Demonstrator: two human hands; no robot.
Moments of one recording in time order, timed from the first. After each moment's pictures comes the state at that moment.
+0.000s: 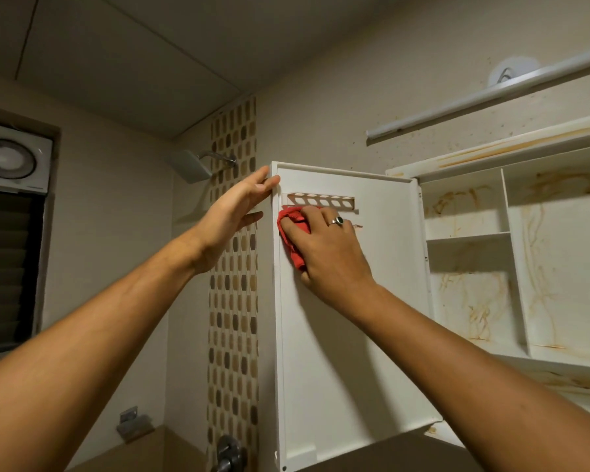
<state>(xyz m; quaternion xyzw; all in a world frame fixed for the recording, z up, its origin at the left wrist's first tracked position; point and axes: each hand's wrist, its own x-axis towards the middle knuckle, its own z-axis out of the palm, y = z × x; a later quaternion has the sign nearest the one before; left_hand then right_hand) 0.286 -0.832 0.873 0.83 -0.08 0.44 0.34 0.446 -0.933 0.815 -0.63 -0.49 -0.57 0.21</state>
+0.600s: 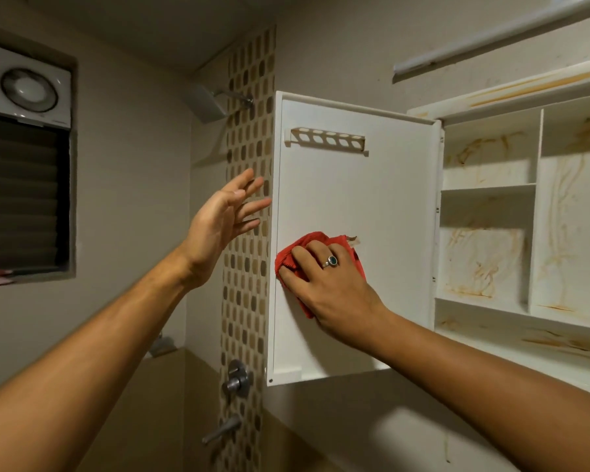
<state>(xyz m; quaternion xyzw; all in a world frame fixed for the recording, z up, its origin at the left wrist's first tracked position) 0.285 -0.831 0.768 0.76 -0.04 0.48 0.44 0.474 -0.958 0.695 -0.56 -0.60 -0.57 0.02</state>
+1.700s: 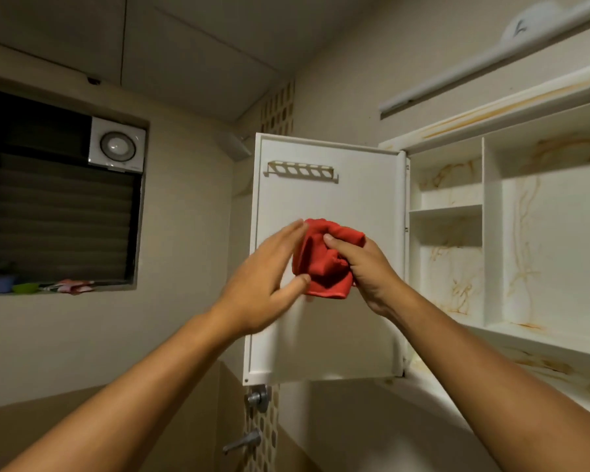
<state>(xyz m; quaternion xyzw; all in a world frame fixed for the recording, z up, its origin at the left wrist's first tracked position) 0.327 -0.977 0.720 0.87 0.10 0.49 -0.05 0.527 -1.044 0.750 -0.41 -0.57 0.20 0.69</state>
